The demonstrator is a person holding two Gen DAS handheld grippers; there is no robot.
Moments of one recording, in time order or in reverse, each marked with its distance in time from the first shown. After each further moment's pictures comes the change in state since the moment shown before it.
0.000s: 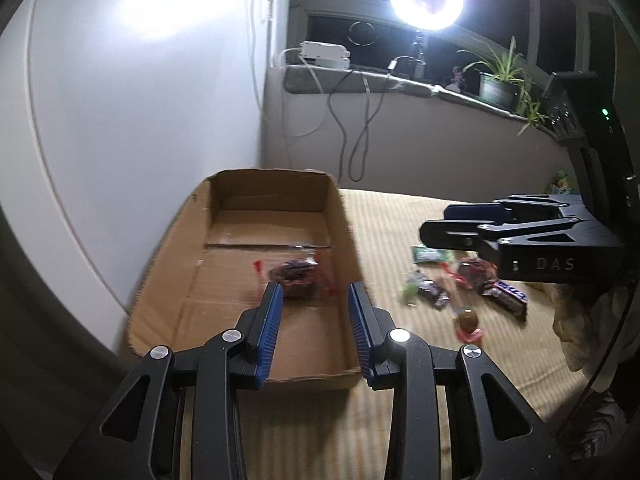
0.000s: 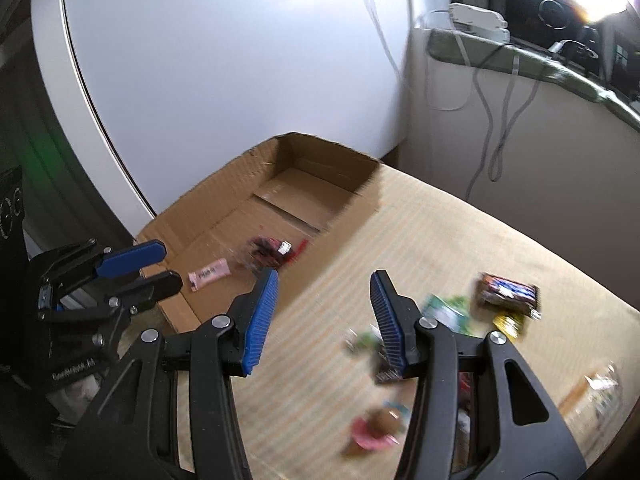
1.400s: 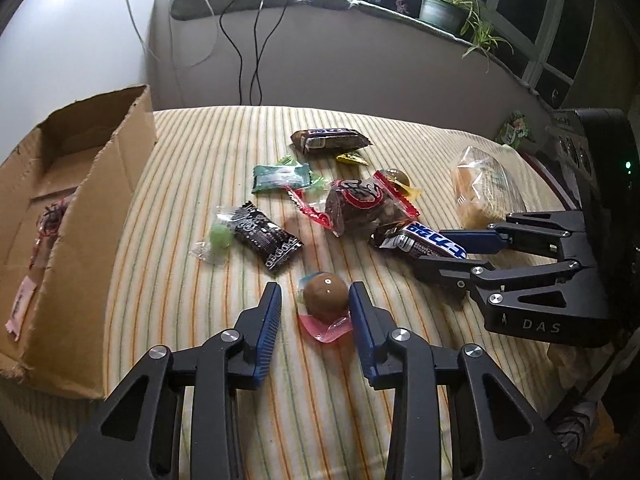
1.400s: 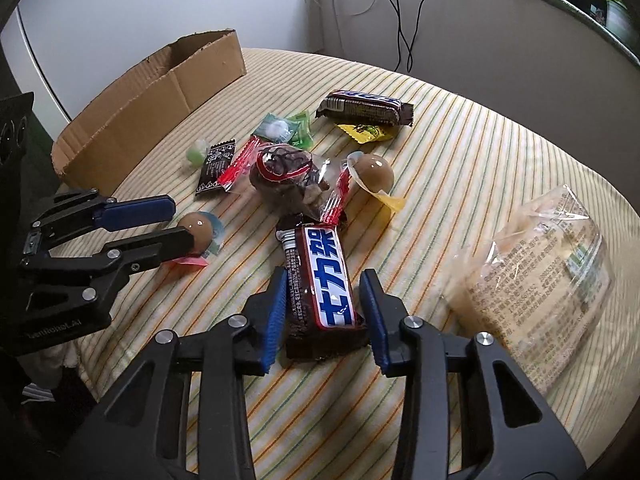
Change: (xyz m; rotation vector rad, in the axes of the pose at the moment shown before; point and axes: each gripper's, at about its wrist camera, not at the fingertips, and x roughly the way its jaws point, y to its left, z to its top) left arm 0.091 -0.124 -0.029 0.055 0.227 -0.195; right arm -0.008 -0.115 -0.120 0.099 0.208 -0.118
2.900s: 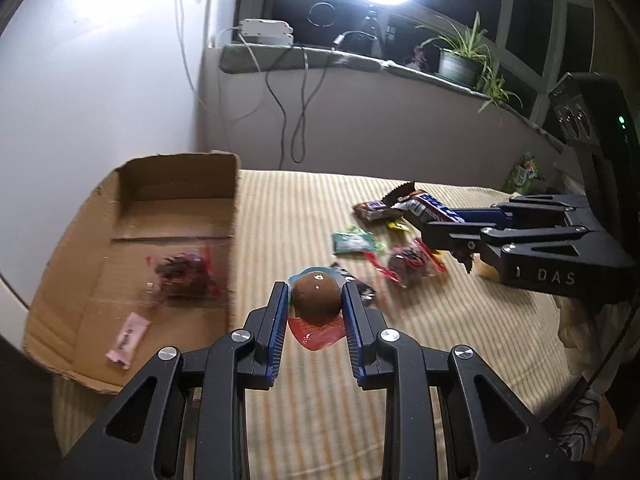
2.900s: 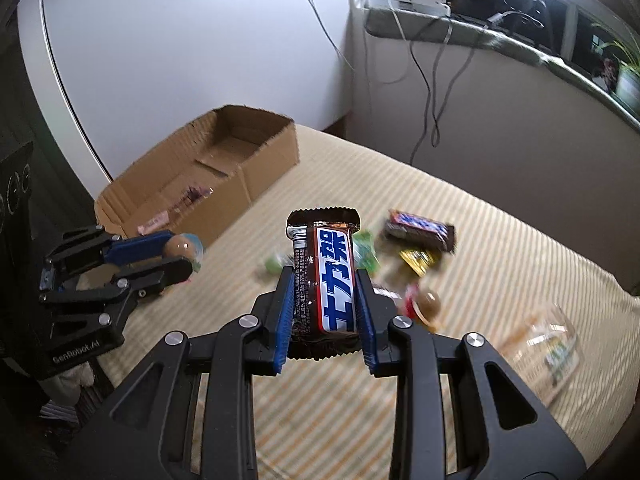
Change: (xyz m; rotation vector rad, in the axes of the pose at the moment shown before) left arm -0.075 0.054 0.014 -0.024 -0.165 0.078; right arm -0.043 0.068 0.068 -0.062 -0.149 0.009
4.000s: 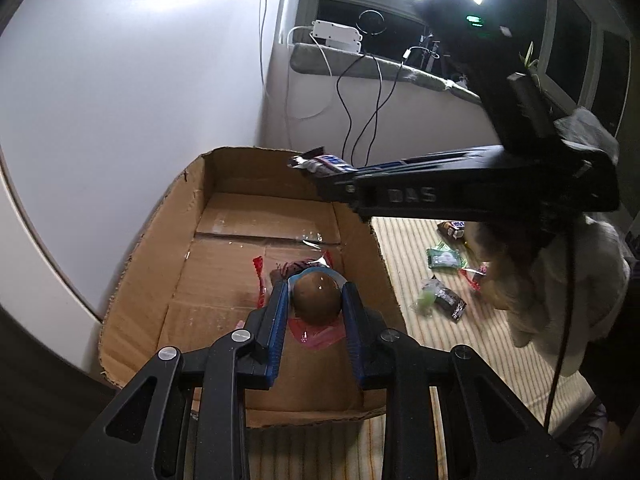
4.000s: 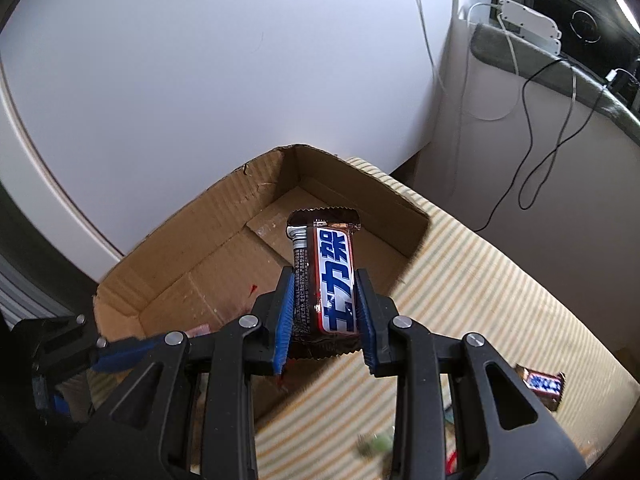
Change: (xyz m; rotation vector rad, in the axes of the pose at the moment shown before) left arm -0.005 0.083 0.000 -0.083 -0.013 0.101; right arm 0.120 0.094 0.111 -0.121 0.032 0.111
